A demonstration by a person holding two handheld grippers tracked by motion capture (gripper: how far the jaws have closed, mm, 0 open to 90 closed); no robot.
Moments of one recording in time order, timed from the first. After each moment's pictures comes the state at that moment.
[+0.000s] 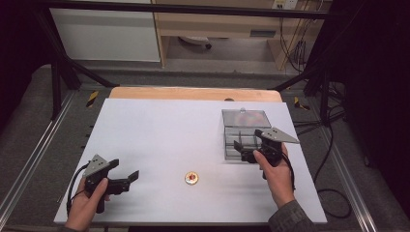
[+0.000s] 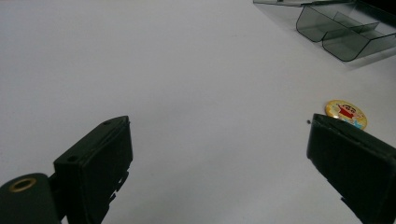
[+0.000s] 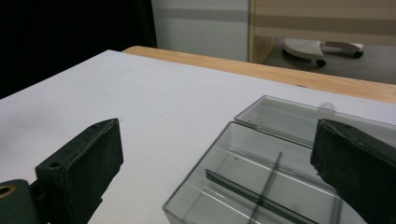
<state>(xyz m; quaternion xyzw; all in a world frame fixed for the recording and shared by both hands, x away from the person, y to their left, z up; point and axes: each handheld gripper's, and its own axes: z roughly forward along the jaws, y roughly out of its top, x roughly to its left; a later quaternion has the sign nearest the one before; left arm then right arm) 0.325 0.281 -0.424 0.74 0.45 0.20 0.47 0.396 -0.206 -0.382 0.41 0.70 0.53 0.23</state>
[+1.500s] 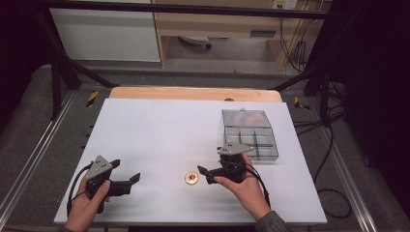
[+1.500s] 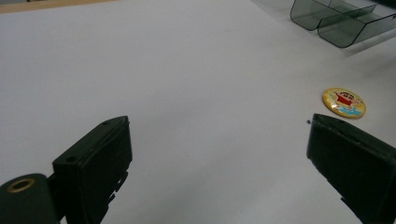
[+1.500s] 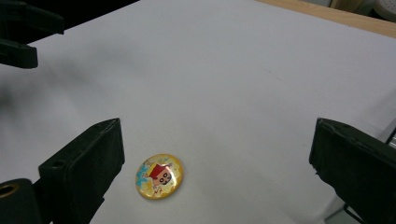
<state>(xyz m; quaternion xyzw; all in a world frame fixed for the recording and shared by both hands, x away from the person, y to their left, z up) 0.322 0.278 -0.422 0.75 0.42 0.21 0.46 0.366 -0.109 -0.398 0.33 0.80 0.48 0.15</state>
